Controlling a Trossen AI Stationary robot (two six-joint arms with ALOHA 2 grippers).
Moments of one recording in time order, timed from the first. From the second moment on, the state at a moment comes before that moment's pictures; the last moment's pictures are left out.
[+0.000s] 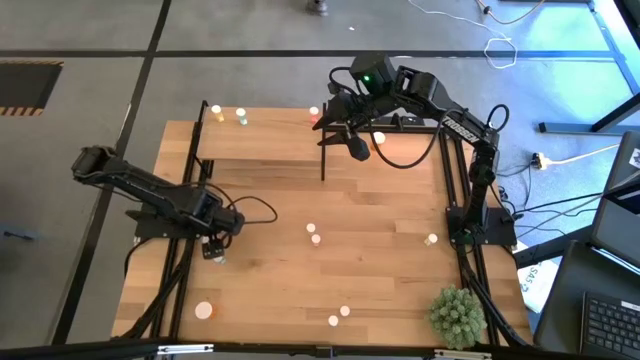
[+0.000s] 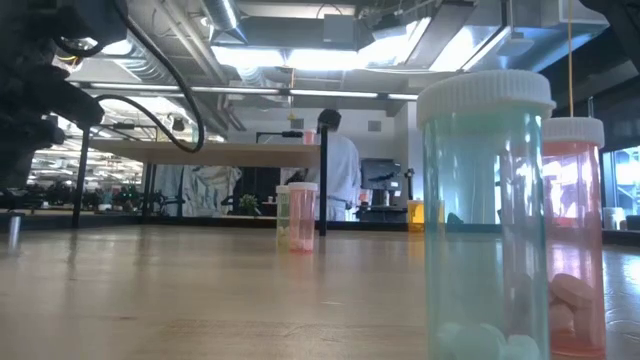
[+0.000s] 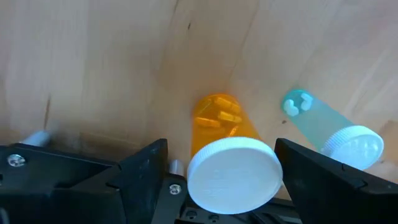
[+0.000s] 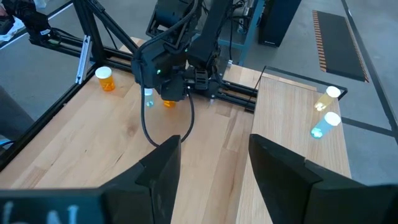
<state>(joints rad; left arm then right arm) -0.28 1.04 0.59 -1.04 0.11 -0.64 -0.35 1.90 2.36 -1.05 -0.52 -0.45</state>
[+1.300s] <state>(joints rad) -0.32 1.04 0.59 -1.04 0.05 -0.70 -0.35 1.90 2.36 -1.05 -0.52 -0.45</state>
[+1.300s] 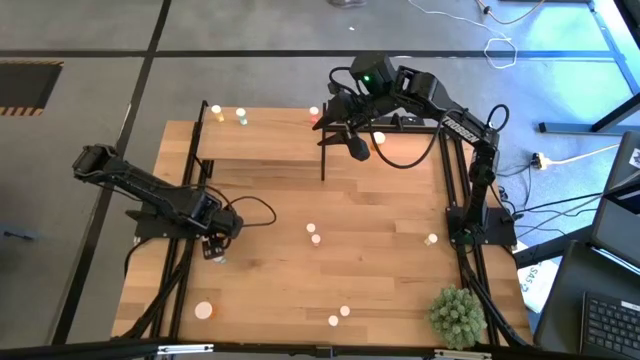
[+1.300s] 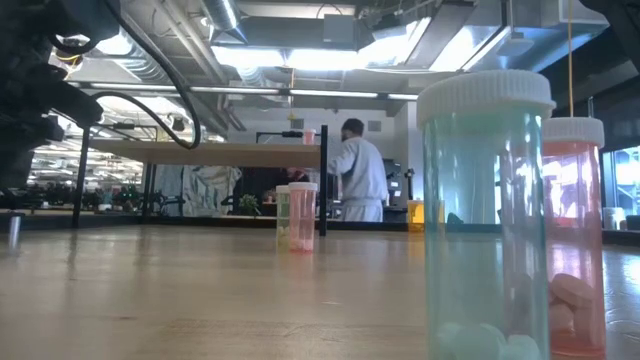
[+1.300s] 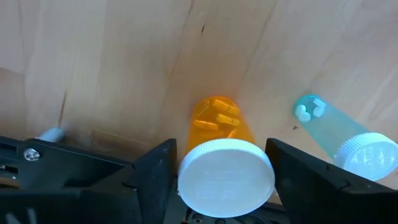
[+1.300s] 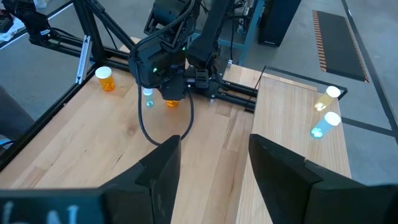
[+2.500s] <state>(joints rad) -0.31 1.04 0.59 -1.03 0.08 -0.75 -0.35 1.90 2.36 -1.05 -0.52 -0.45</state>
